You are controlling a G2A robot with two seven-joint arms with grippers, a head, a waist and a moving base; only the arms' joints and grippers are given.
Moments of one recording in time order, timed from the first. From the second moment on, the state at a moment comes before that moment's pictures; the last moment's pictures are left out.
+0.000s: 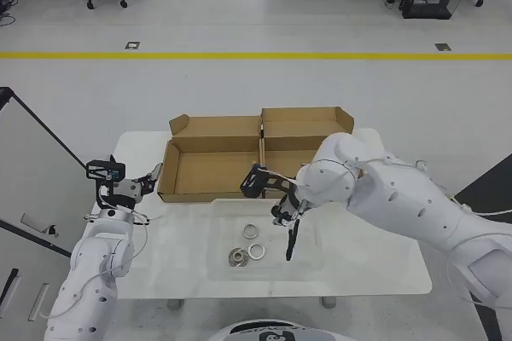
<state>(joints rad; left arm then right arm) 1.73 -1.15 -1.60 -1.80 1.33 0.00 0.00 -0.61 -1.02 0.53 -1.79 -0.31 0.02 1.50</state>
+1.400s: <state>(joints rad) 1.73 -1.15 -1.60 -1.80 1.33 0.00 0.00 -1.04 -0.80 0.99 -1.74 0.46 -1.01 0.81</state>
